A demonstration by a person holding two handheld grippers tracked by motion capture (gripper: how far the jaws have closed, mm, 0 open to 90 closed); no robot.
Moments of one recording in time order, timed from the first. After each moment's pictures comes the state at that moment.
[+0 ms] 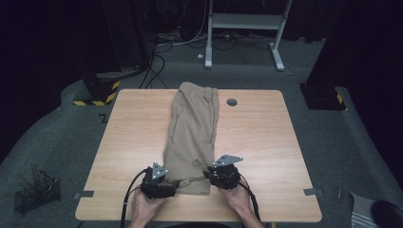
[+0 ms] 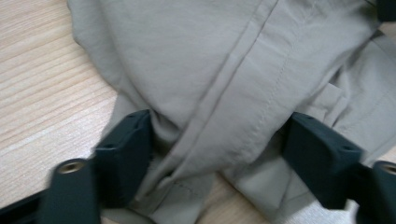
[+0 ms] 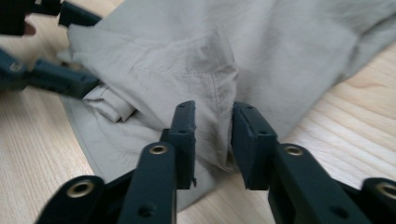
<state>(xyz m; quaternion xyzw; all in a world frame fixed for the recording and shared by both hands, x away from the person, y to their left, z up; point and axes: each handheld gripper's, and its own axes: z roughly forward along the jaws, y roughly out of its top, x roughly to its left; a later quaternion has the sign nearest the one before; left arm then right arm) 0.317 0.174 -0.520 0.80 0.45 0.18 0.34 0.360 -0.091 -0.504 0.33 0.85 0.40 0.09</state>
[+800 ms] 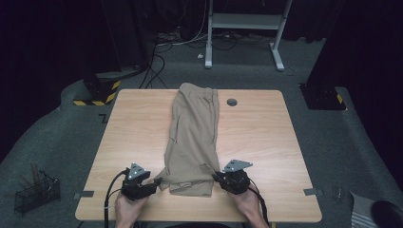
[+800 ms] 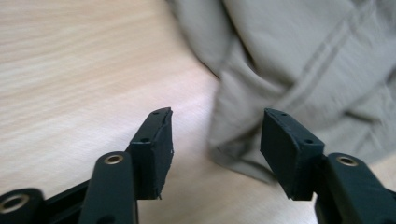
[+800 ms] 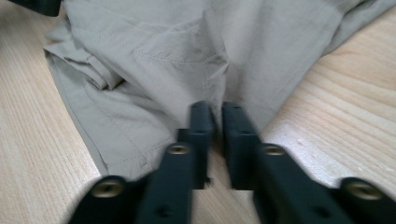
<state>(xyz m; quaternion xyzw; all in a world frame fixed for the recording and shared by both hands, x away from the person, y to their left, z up) 0.307 0.234 -0.507 0.75 0.51 0.17 0.37 0.348 -0.123 -0.506 0.32 0.85 0.40 0.10</state>
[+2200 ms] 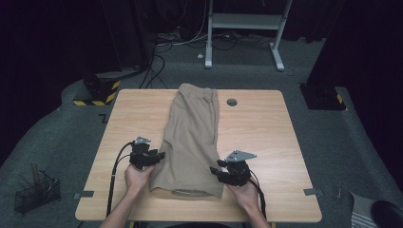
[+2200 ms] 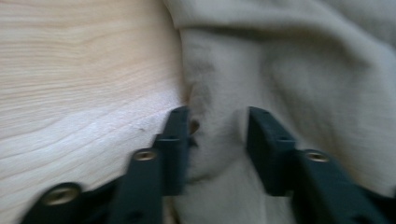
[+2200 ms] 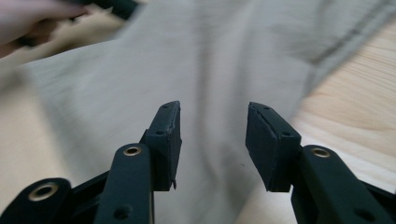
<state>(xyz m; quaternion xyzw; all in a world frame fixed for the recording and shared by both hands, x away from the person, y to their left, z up) 0.409 0.228 -0.513 0.75 0.54 0.12 0.36 0.369 -0.118 -0.485 0.37 0.82 0.42 0.10</state>
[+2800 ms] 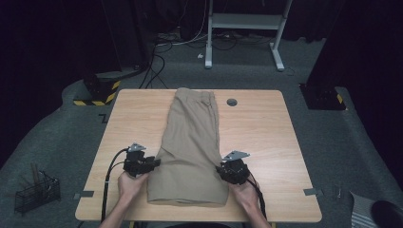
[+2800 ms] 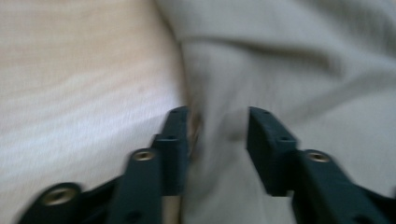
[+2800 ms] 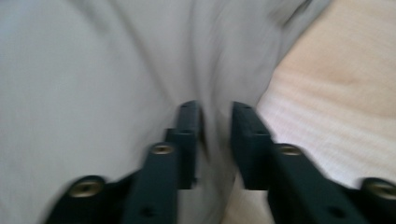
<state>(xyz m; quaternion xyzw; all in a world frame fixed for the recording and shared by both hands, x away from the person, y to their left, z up) 0.384 0.243 -0.508 0.75 0.53 0.11 0.39 0.378 -0.118 -0.504 0.39 0.84 0.35 0.14</state>
